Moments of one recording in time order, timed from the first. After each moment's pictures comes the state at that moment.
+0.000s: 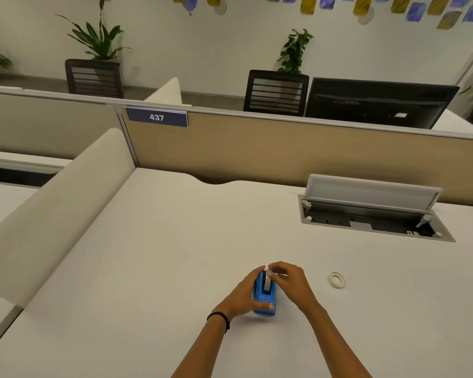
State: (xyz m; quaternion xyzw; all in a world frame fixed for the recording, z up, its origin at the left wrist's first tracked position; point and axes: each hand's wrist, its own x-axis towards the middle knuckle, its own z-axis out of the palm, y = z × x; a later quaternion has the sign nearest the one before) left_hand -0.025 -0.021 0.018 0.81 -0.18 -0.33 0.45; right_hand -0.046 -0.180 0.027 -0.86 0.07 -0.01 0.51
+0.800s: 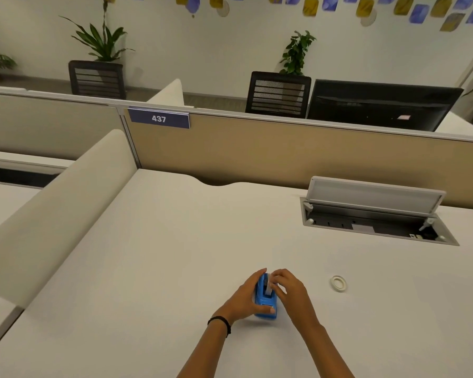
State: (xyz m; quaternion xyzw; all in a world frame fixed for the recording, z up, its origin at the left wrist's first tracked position) left_hand -0.025 -0.021 0.011 0.81 -0.18 -0.32 0.45; right_hand -0.065 -0.168 0.014 -0.90 0.04 -0.05 0.42
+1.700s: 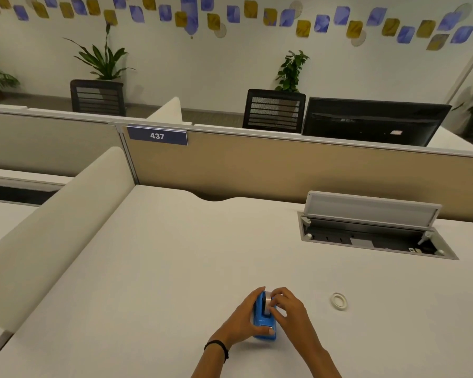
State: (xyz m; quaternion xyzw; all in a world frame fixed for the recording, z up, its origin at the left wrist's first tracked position) left_hand -0.027 -0.022 0.018 0.80 -0.18 -0.33 0.47; right_hand -0.062 -0.174 0.004 -0.91 0.02 -0.06 0.42
